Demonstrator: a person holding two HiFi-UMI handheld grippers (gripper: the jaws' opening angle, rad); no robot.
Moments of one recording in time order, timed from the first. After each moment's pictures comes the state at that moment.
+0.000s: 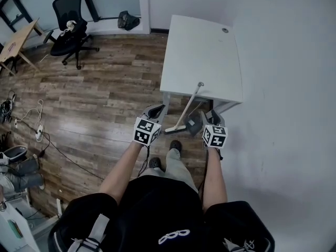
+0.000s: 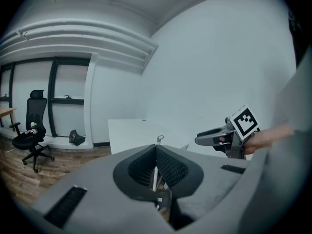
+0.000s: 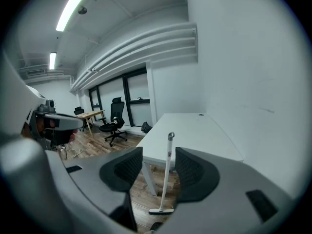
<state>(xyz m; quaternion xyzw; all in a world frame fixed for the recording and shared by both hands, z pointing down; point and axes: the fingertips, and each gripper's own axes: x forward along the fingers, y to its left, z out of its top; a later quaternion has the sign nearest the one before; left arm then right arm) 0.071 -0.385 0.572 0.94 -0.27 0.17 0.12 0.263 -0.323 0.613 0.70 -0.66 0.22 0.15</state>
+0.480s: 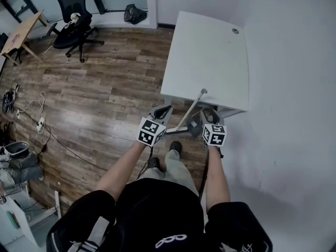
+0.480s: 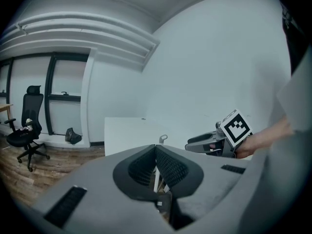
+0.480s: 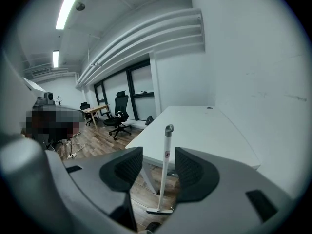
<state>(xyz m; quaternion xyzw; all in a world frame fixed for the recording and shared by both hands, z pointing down) 0.123 -0.424 0.609 0.94 -0.26 0.17 0.12 0.293 -0.387 0.674 0.67 -0.69 0.24 0.17</state>
